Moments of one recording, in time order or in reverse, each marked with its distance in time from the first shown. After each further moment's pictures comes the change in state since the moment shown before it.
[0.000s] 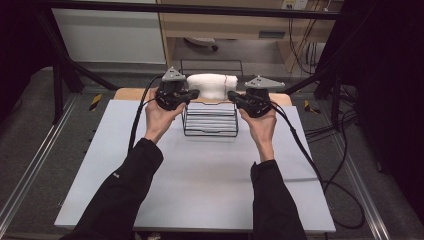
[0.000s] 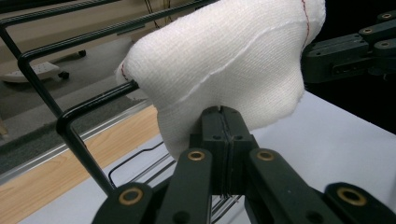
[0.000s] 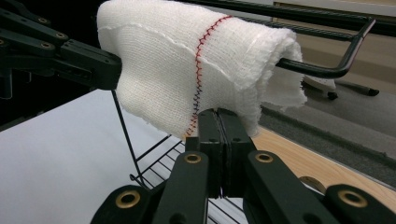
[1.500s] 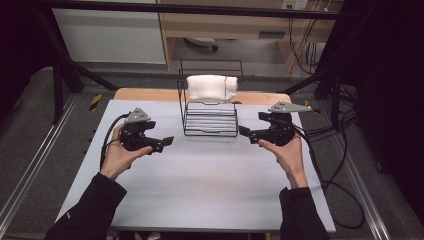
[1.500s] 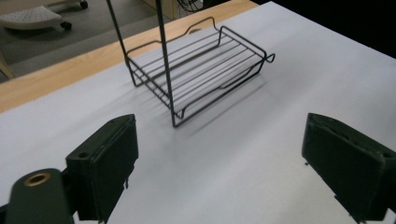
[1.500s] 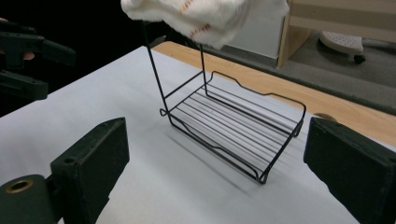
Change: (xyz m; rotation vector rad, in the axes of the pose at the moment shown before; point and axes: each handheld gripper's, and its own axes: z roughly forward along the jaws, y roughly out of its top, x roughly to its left) left arm 0.006 -0.114 -0.082 0.126 0.024 -0.061; right arm -0.003 -0.050 -0.069 0.092 0.078 0.086
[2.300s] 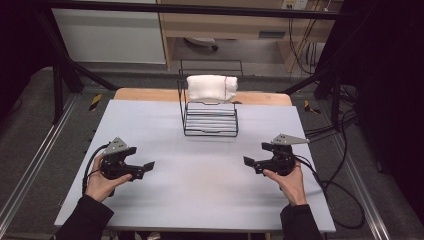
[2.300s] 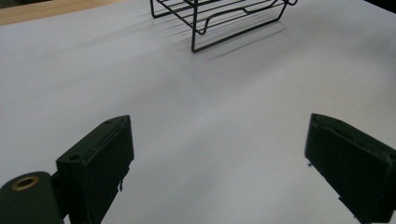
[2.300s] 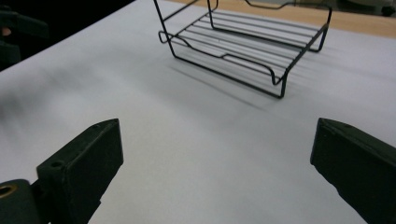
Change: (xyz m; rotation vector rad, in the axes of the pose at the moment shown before) left arm 0.014 -0.091 -0.020 0.002 0.018 -0.052; right arm -0.009 -0.097 0.003 0.084 0.043 0.069
